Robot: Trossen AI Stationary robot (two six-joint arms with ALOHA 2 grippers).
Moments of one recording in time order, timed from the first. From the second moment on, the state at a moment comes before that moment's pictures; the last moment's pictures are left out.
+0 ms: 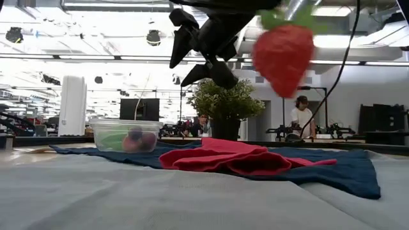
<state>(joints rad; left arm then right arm) -0.47 1.96 1.40 -0.11 0.01 0.27 0.07 1.94 1.43 -0.17 0.57 1.78</state>
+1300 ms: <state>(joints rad) -0.63 1.19 0.79 -0.25 -0.35 -0.15 0.07 1.94 1.43 -0.12 0.57 1.81</state>
